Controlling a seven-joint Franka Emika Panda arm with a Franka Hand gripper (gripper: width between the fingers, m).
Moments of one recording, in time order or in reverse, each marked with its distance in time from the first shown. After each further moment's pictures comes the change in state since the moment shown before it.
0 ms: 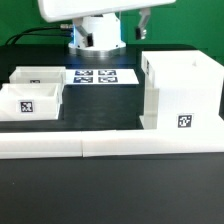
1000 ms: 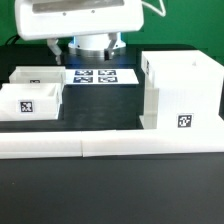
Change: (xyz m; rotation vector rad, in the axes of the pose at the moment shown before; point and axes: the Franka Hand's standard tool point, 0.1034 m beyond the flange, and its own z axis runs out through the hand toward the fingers) arm -0.037 0.050 0.036 -0.070 0.024 -0.012
